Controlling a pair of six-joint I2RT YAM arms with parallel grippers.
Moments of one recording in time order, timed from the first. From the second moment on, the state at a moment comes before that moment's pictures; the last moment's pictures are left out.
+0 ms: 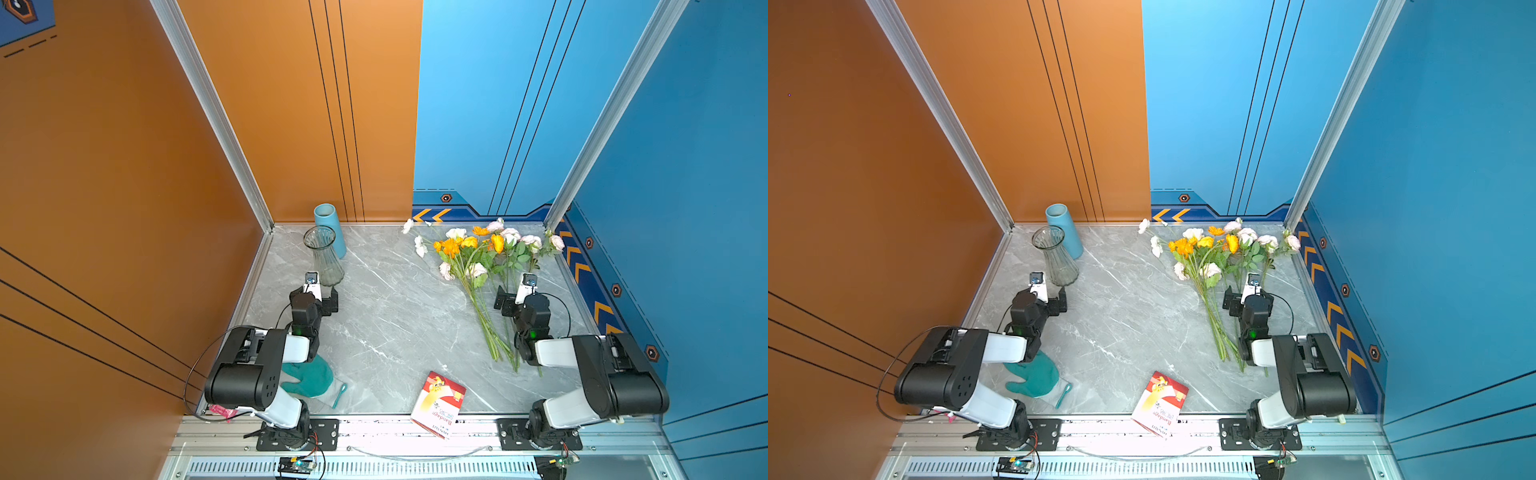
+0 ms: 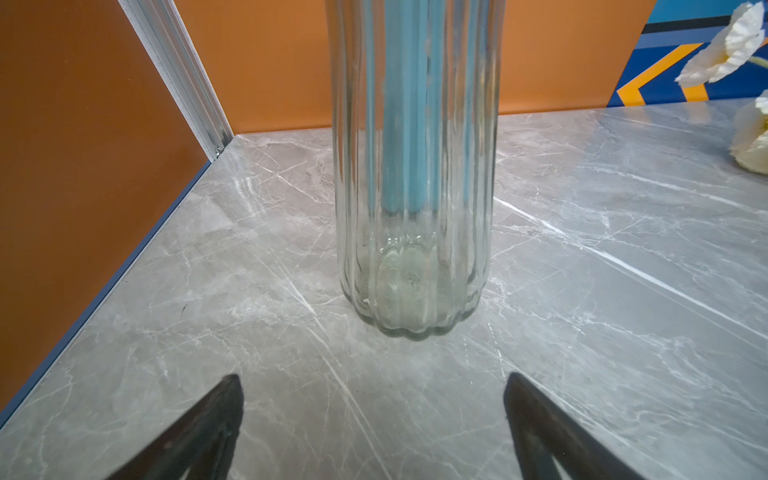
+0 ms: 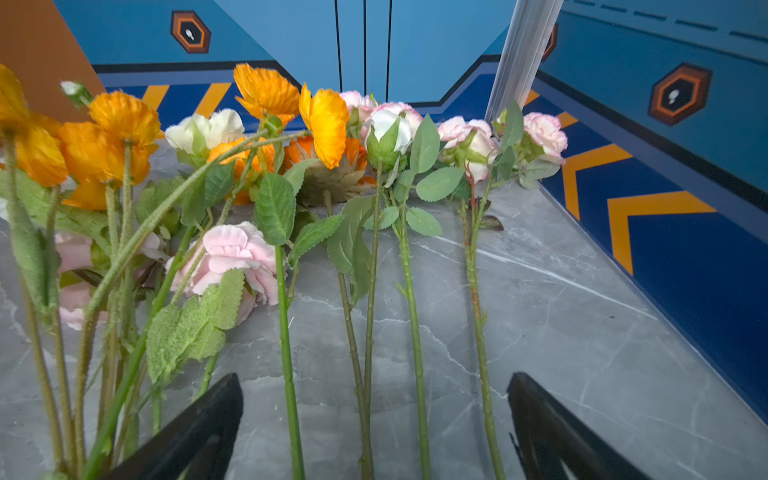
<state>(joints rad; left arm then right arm) -0.05 1.52 0.33 0.88 -0.15 0.03 0.05 1.43 0.31 0.82 0.20 0.05</state>
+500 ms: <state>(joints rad) -0.11 1.06 0.26 0.67 -0.19 -0.02 0.39 1.05 0.68 0.15 0.18 0.16</state>
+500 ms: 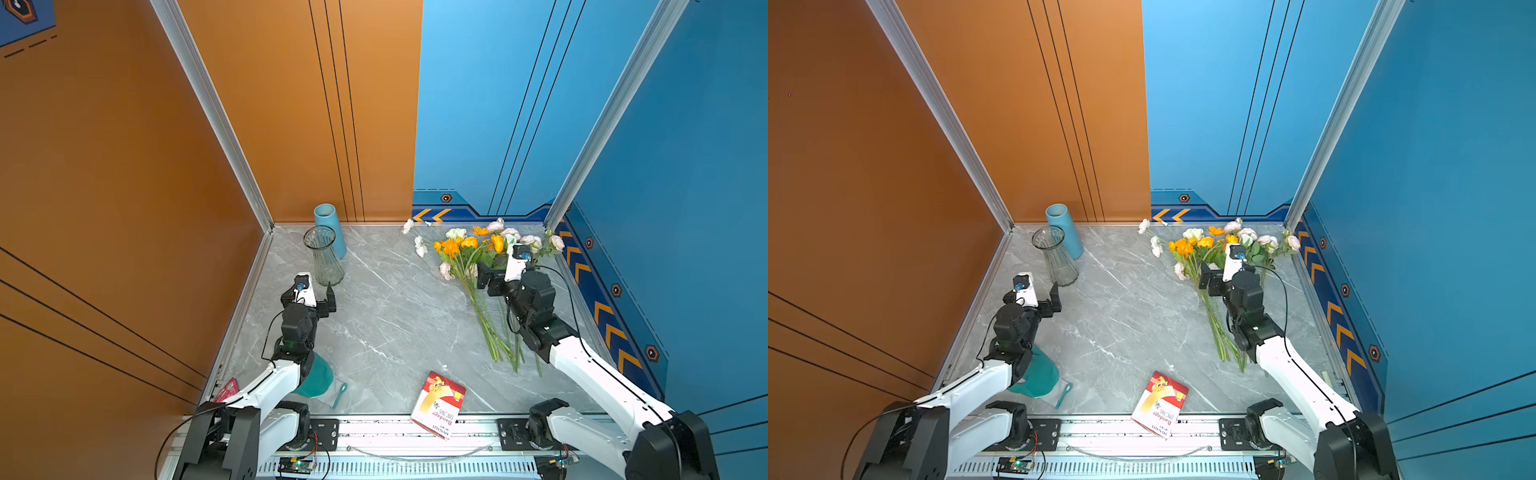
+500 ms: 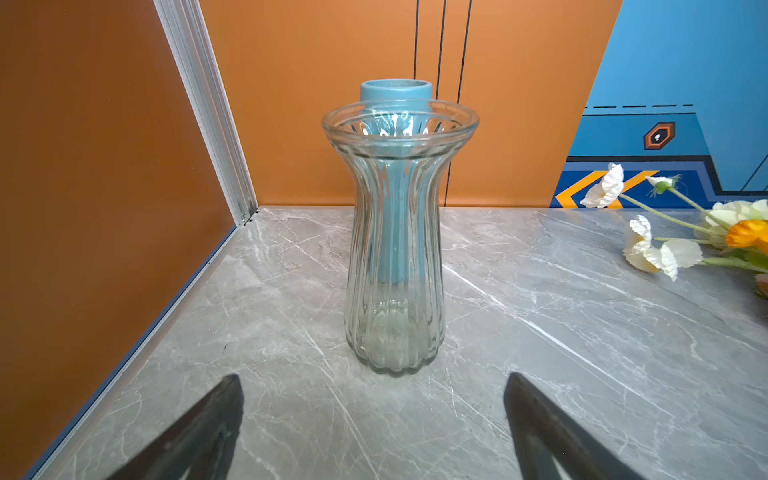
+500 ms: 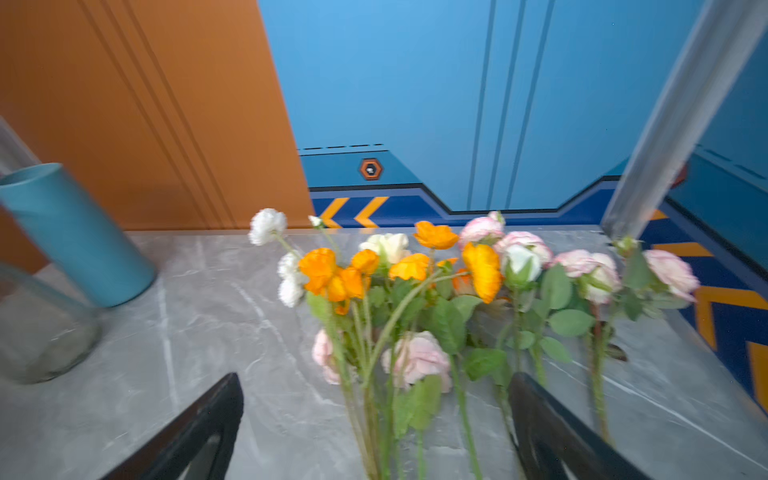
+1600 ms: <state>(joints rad) -0.04 1.64 0.65 0.94 -0.04 -0.05 1.02 1.35 1.00 0.07 0.12 0.18</state>
